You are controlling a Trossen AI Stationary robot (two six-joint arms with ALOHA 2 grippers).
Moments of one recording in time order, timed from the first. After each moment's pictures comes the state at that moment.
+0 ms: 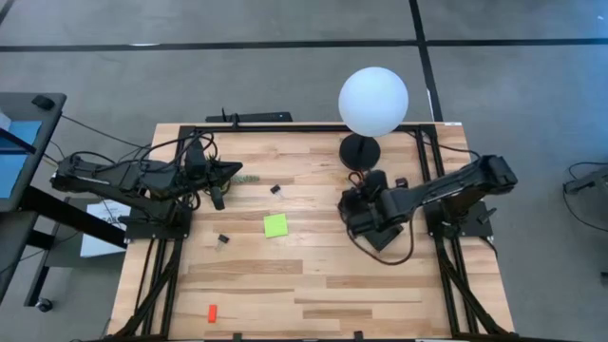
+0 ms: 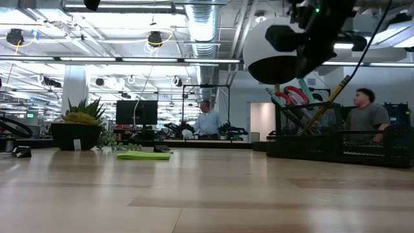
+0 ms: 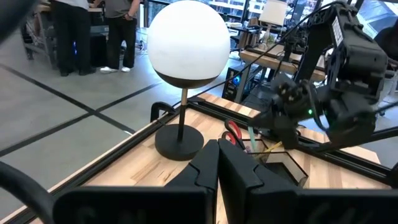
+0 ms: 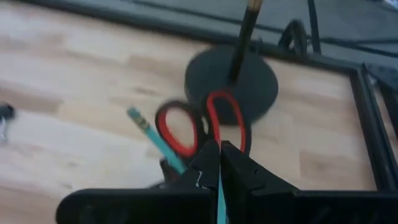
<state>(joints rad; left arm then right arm) -0.21 0.73 0.85 -0.28 -0.66 -0.29 0.27 1.59 1.20 -1.31 0.86 1.61</state>
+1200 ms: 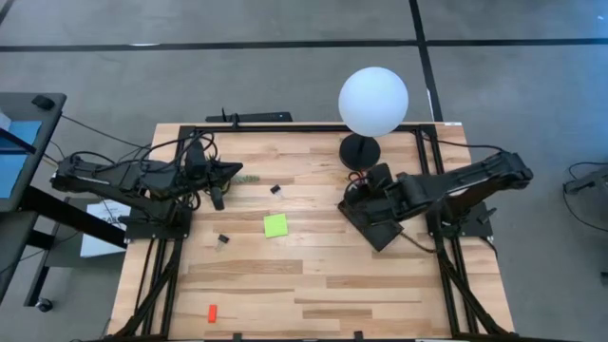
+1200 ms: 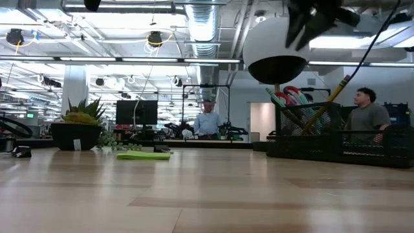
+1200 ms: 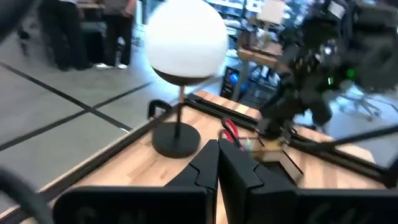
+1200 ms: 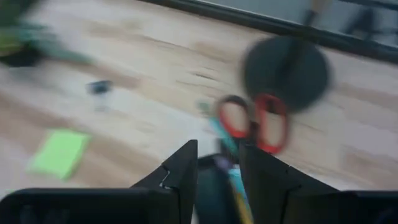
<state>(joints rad) -0.21 0.73 0.85 -0.29 -0.64 -0.30 0.29 1.45 1.32 -1.24 0.71 1.36</state>
